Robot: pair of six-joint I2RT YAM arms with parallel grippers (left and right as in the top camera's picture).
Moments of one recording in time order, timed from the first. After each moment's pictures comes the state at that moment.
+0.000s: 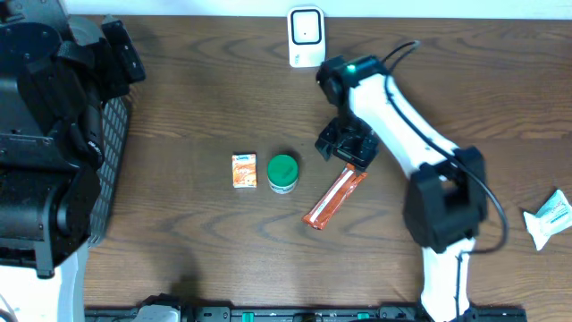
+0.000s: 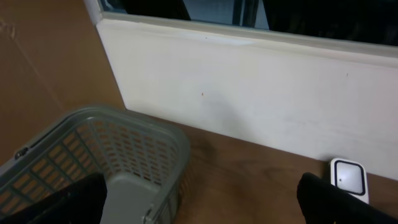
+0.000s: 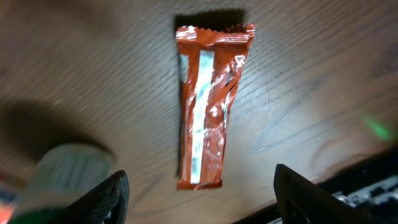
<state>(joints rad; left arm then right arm) -0.11 1.27 1.92 -0.99 -0.40 -0.15 0.45 2.16 1.84 -1.49 -0.11 1.08</state>
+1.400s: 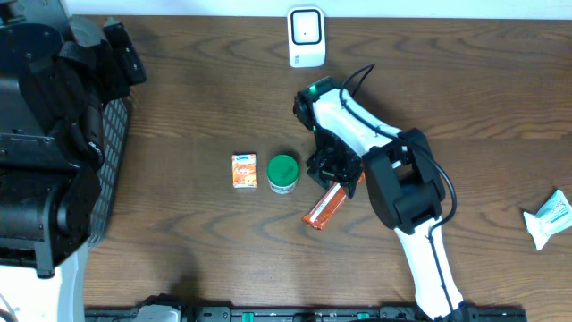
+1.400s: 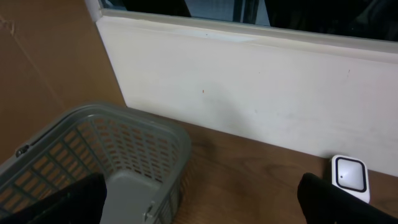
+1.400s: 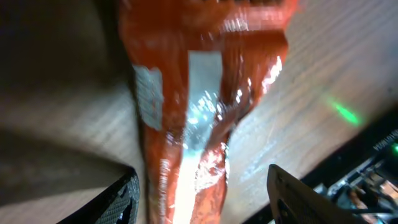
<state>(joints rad) -0.11 1.27 1.92 -1.00 -0.40 -0.15 0.53 2.40 1.85 -1.56 -0.05 1.14</state>
